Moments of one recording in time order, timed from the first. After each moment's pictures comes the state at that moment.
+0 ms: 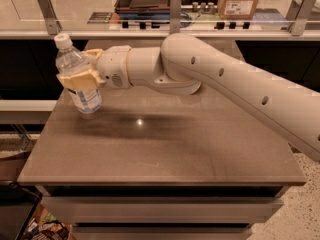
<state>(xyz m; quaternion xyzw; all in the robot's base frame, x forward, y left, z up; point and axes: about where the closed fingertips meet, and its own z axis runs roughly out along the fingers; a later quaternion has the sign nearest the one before) 0.557 0.200 0.942 -0.51 0.54 0.41 0.53</state>
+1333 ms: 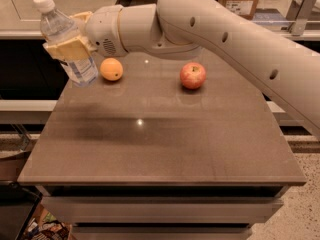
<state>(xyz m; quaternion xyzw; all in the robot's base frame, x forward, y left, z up) 0.558 0.204 1.018 -0.55 0.52 0.36 0.54</state>
